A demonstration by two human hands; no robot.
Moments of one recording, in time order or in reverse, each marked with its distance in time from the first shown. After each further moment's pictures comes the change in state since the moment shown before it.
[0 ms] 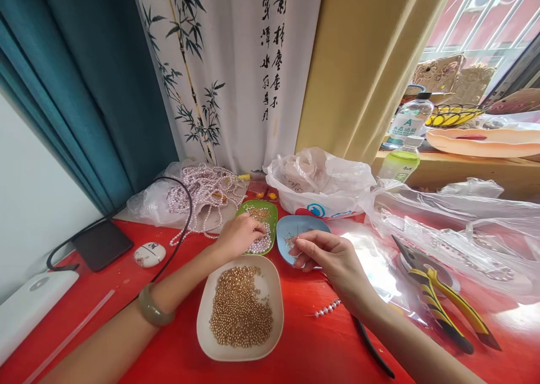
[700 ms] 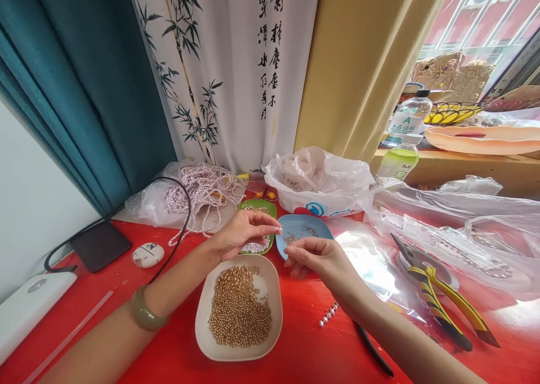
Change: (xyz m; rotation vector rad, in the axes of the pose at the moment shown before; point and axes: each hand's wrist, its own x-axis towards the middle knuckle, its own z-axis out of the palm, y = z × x) left_hand -0.007 0.029 -0.015 -1.190 -0.168 -0.174; right_hand 0.000 -0.002 0.006 -0.023 -0.112 0.168
